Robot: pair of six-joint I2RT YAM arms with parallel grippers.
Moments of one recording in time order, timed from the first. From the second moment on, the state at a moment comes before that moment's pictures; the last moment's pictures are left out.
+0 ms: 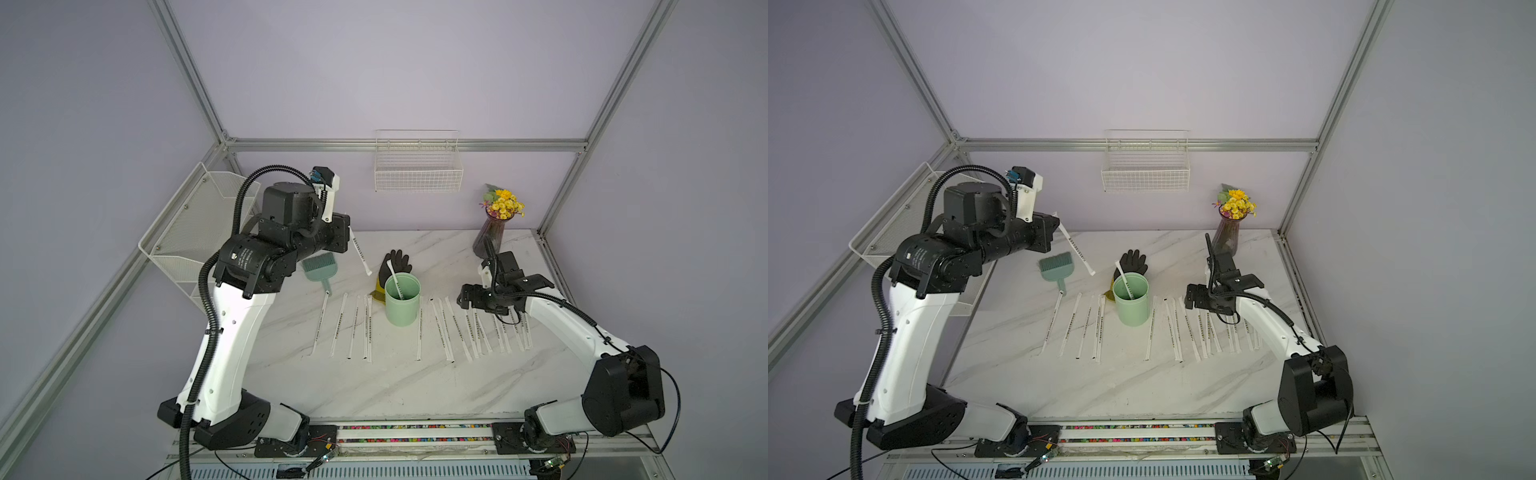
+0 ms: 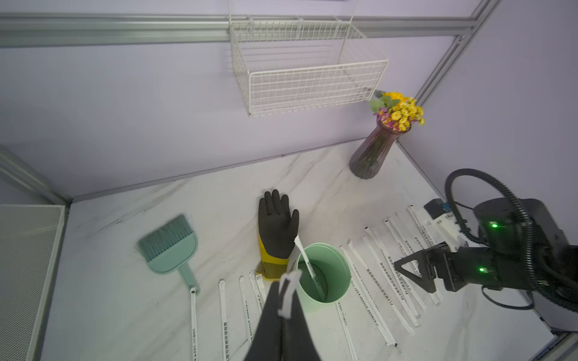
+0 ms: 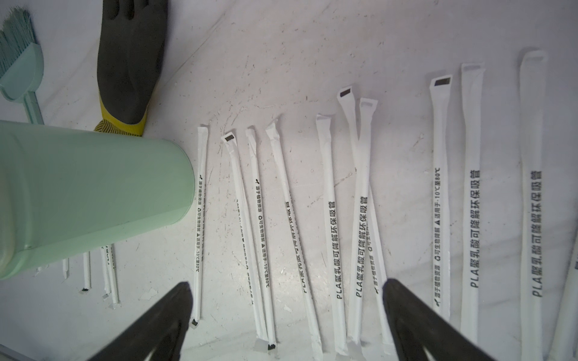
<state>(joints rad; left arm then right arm) -0.40 1.49 2.15 -1.18 -0.05 -0.15 0.25 1.44 1.11 -0.73 -0.16 0.39</state>
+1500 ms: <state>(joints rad) -0.23 2.22 2.12 -1.53 0.04 -0.09 0.25 1.46 1.07 -0.72 -0.18 0.38</state>
